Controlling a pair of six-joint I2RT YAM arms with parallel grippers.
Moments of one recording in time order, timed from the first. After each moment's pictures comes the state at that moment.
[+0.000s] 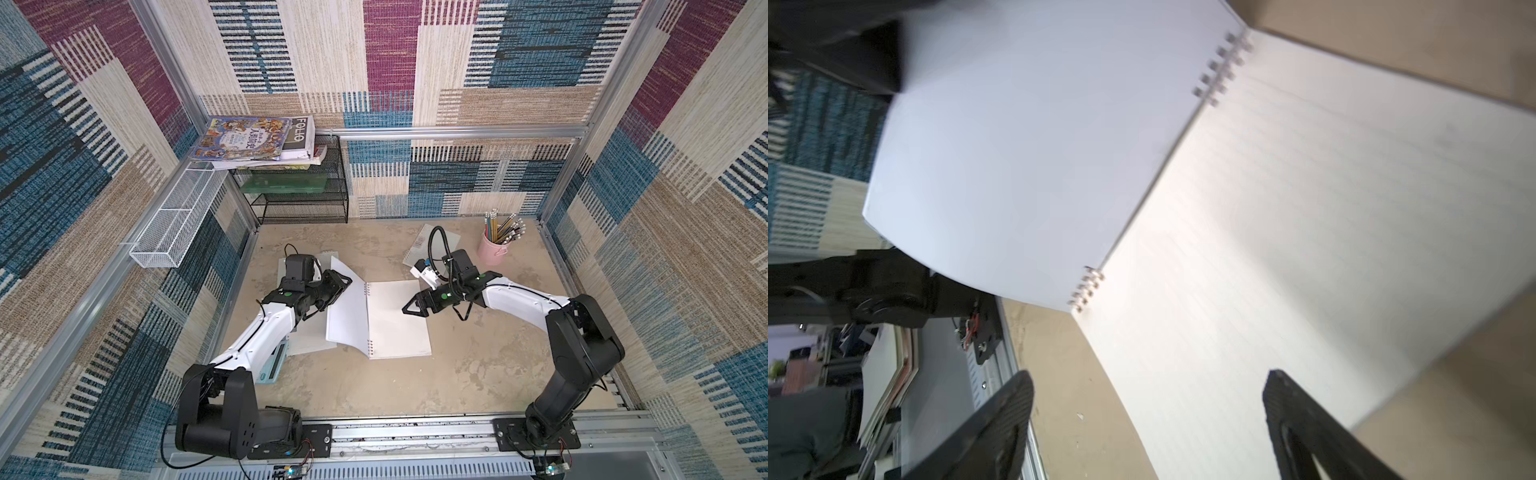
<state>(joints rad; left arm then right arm) -0.13 1.35 0.89 -0.29 0.44 -0.91 0.52 1.72 1.07 -0.32 -0.68 0.14</state>
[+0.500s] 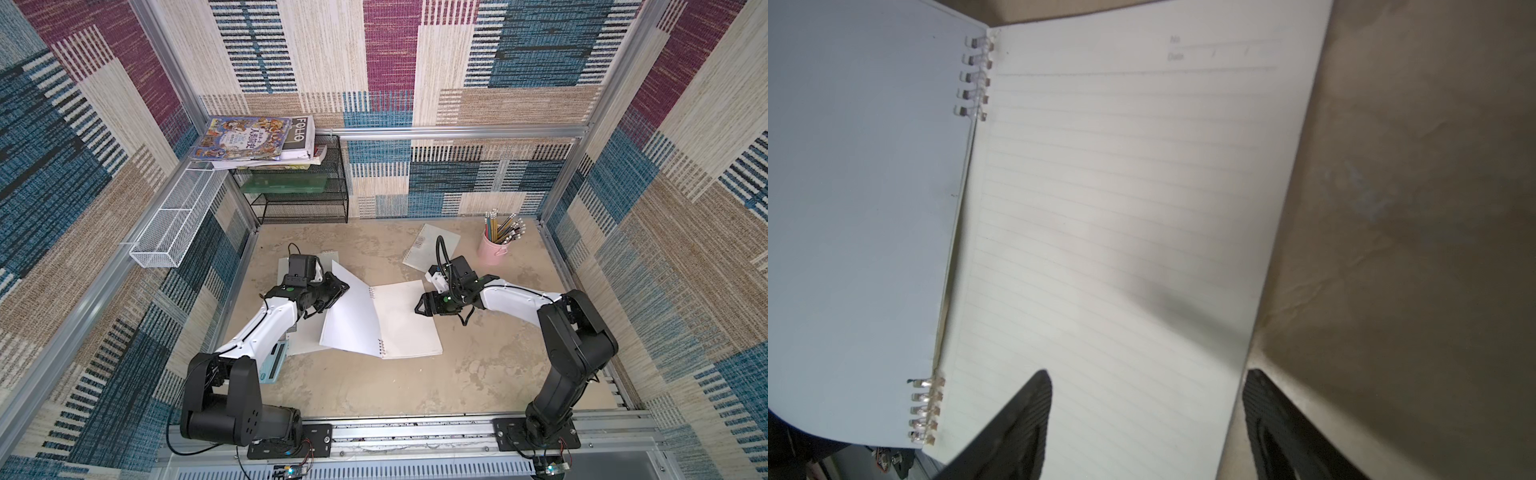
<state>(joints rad) -0.12 1.42 0.92 -0.36 0.42 -0.88 0.50 1.77 1.06 -0.35 -0.38 0.32</state>
